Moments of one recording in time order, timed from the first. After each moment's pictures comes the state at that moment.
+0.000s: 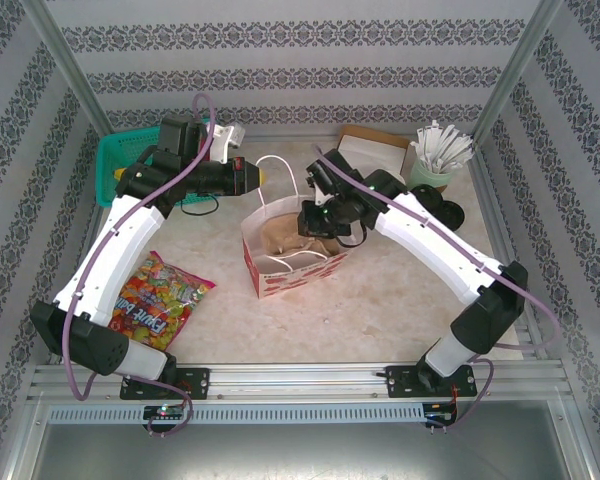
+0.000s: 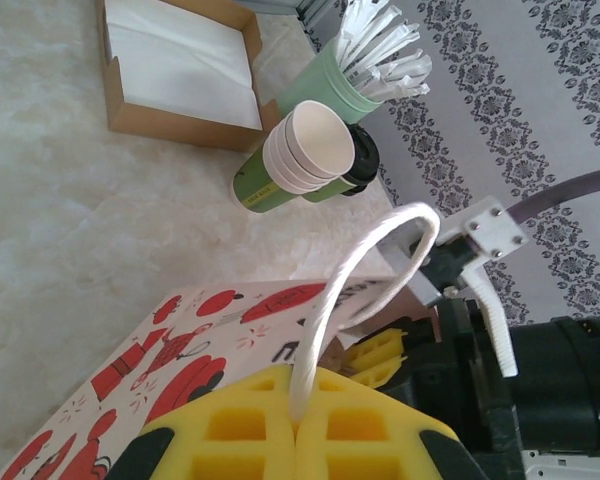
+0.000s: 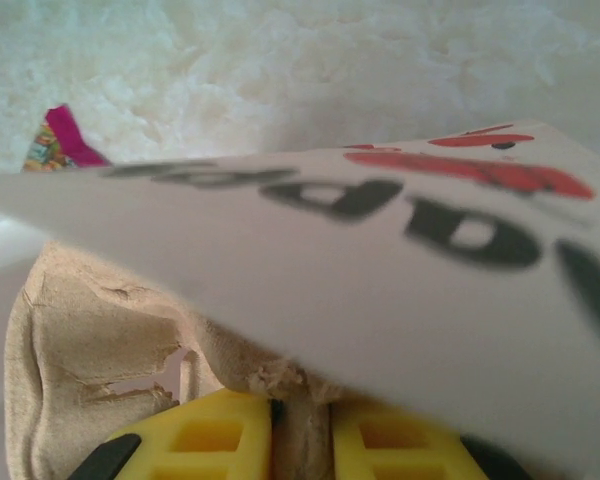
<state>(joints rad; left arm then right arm) -0.31 1.45 1.61 -0.81 0.61 -0.38 0.72 1.61 1.64 -1.08 -0.17 0.66</state>
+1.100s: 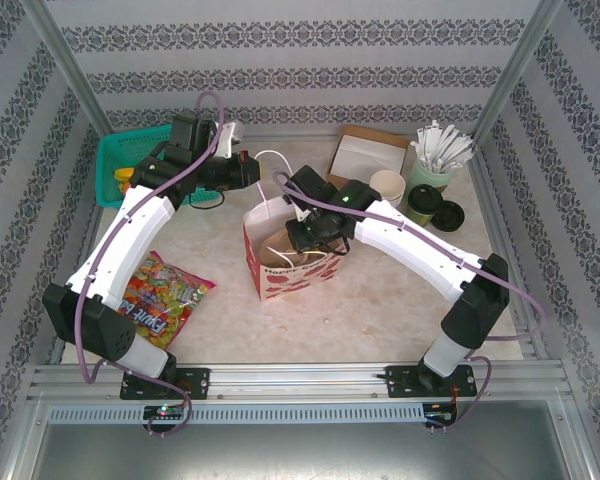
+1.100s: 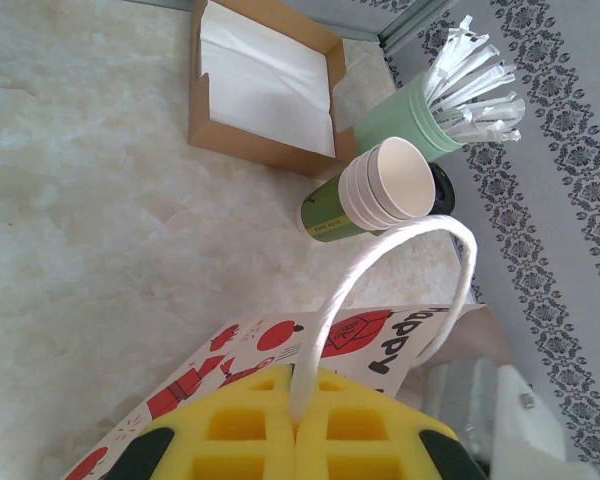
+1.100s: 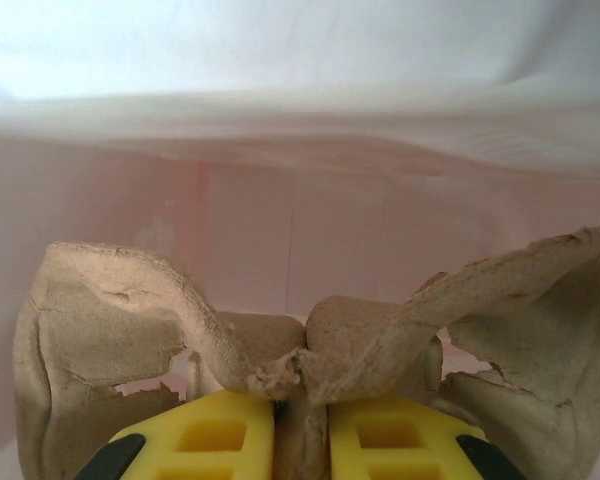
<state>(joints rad) -0.31 1.52 1.62 -0.76 0.47 -0.44 0.82 1.68 1.64 -1.10 -0.03 0.42</state>
